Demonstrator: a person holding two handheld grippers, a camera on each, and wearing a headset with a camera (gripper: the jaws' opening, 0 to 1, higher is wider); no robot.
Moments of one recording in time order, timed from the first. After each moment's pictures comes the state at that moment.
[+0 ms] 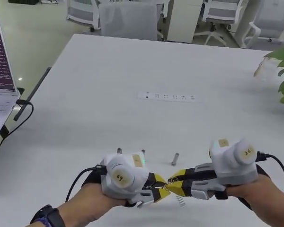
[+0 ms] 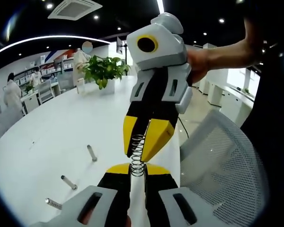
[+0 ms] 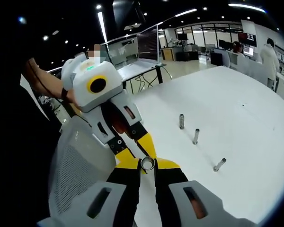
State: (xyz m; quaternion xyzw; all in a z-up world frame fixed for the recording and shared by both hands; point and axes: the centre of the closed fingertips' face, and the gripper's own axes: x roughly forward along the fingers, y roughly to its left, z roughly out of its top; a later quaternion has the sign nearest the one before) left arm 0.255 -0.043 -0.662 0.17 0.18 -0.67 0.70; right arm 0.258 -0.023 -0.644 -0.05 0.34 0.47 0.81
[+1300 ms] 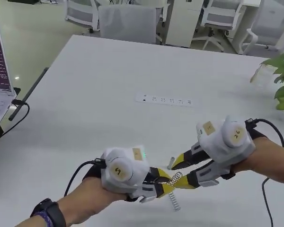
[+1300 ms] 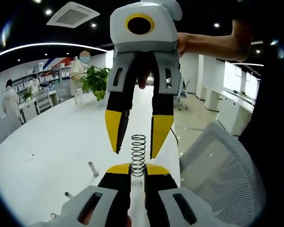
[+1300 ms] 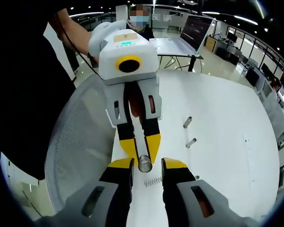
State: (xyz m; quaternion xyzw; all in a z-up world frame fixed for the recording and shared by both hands) left arm 0.258 -0.060 -0.638 0.15 0.15 -0.69 0.69; right arm 0.258 -0.039 -0.621 -0.29 0.36 0.56 0.69
